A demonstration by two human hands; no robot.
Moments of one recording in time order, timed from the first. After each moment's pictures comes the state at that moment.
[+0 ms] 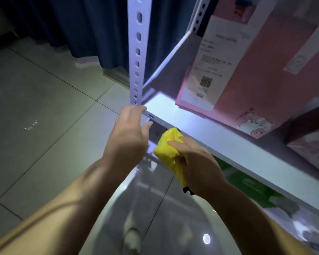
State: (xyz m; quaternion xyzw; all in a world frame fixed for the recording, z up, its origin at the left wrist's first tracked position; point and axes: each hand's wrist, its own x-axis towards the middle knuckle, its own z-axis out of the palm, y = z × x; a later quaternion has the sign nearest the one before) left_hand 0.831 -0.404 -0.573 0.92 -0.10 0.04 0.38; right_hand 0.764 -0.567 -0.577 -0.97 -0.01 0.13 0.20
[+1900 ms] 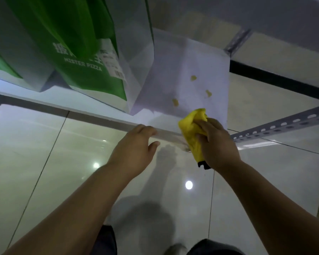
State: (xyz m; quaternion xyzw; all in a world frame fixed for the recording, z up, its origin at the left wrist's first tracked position) left_hand 0.459 -0.886 -0.878 0.89 -0.29 -0.20 0.30; right_hand 0.369 -1.077 -0.864 -0.94 0.27 0.06 0.20
